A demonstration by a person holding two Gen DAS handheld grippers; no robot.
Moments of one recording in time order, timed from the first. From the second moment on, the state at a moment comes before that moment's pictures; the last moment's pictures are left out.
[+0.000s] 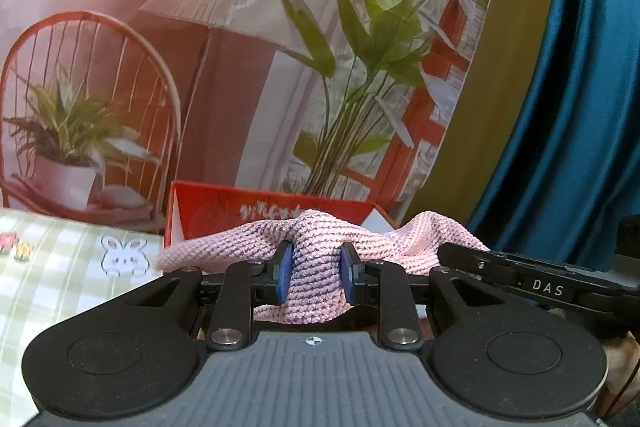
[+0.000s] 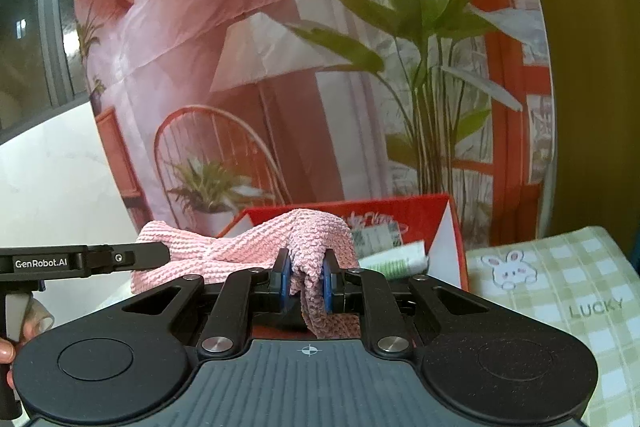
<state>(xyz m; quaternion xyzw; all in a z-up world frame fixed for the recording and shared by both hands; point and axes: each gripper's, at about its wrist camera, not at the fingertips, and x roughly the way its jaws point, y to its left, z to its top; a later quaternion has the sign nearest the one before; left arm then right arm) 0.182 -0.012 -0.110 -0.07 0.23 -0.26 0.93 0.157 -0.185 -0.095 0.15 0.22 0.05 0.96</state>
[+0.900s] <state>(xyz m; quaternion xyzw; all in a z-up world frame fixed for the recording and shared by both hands) 0.306 -0.043 -0.154 -0.02 0.32 -0.23 0.92 0.290 -0.207 -0.147 0.14 0.31 -0.03 0.94</state>
